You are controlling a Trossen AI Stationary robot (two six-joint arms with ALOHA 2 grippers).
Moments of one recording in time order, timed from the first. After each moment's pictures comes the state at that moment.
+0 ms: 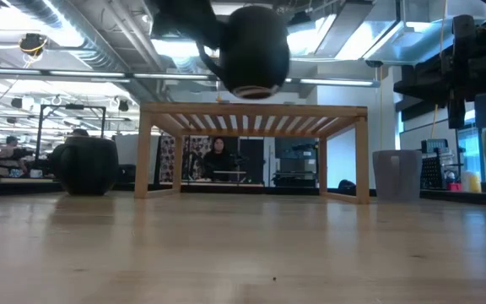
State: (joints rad) left arm -0.15 1.45 1.30 -0.65 -0.41 -0.48; right arm 0.23 0.02 0.01 0.07 0.78 0.49
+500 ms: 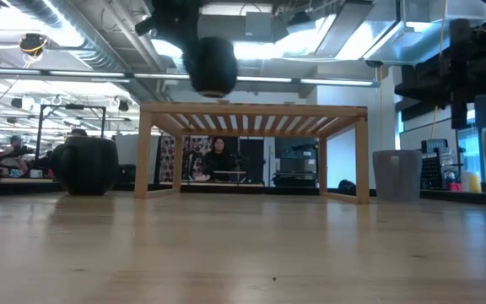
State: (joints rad) left arm 0.20 1.42 1.47 -0.91 -0.57 -0.57; right arm 0.23 0.02 0.01 0.07 0.83 0.48
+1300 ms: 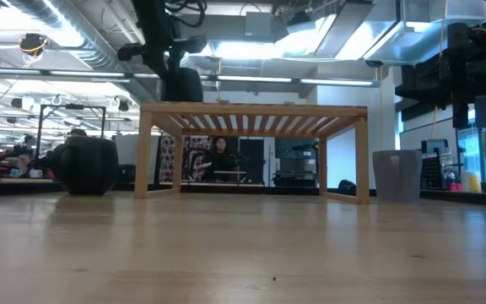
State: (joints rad) left arm 0.43 1.42 1.36 -0.87 -0.67 -0.83; right arm 0.23 0.02 0.01 0.06 0.86 0.41
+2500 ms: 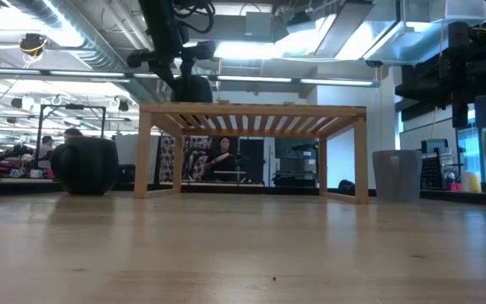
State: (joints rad) left arm 0.41 1.48 1.36 -0.81 -0.68 -0.84; right arm 0.23 0.02 0.01 0.07 0.85 0.41
